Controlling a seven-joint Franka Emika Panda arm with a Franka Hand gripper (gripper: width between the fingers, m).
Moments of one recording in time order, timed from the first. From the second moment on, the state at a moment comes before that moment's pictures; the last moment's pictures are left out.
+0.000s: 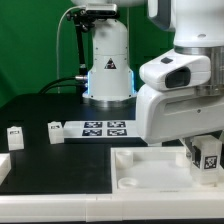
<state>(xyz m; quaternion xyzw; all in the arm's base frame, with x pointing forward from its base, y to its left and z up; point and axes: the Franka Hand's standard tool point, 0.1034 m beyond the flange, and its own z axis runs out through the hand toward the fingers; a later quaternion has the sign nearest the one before) 0.625 0.122 0.069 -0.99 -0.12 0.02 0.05</state>
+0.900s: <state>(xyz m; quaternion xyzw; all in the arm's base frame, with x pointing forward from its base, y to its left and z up) 0.629 0.121 0.067 -0.94 0.35 0.03 0.04</state>
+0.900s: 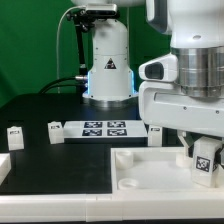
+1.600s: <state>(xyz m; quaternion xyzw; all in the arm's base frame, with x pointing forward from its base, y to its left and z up) 0.627 0.128 0.067 -0.85 0.52 0.04 0.04</state>
